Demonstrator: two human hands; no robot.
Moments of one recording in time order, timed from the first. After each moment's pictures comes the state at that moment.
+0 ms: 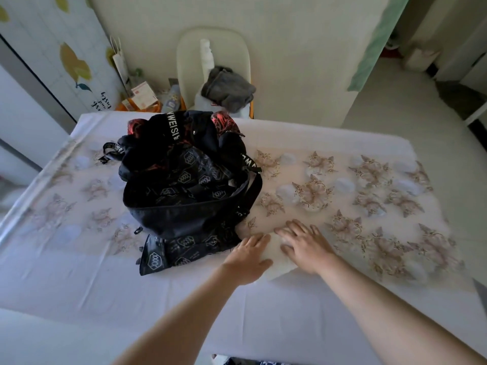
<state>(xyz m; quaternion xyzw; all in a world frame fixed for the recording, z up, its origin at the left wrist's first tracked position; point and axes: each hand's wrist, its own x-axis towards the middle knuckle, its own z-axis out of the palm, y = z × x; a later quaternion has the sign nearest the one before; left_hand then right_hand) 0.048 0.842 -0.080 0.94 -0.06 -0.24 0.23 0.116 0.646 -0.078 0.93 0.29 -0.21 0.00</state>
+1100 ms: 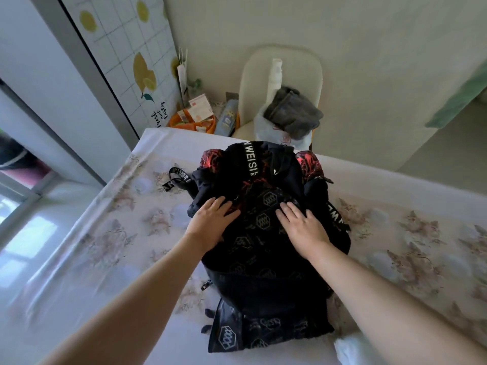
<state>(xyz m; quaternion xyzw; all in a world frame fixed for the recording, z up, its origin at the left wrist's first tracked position) 0.171 1.187 -0.043 0.98 -0.06 -0.13 -0.15 0.263 0.936 -0.056 0.90 0.39 -0.11 0.16</state>
